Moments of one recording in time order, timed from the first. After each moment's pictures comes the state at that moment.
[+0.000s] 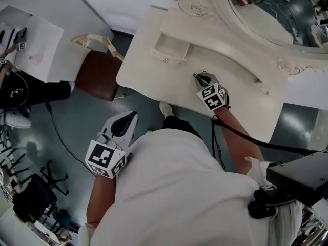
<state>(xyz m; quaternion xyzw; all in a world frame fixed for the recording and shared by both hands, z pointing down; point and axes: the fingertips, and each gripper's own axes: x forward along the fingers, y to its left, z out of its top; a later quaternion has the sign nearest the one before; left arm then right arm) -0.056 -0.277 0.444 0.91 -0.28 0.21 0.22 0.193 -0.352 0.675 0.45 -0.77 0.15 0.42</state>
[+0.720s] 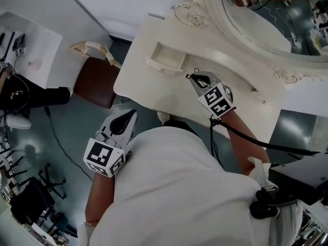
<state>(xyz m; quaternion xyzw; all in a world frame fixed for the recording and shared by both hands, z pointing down) -0.027 -0.315 0.437 0.92 -0.28 0.20 0.20 0.173 -0.390 0.572 0.39 -0.84 0.09 0.37</state>
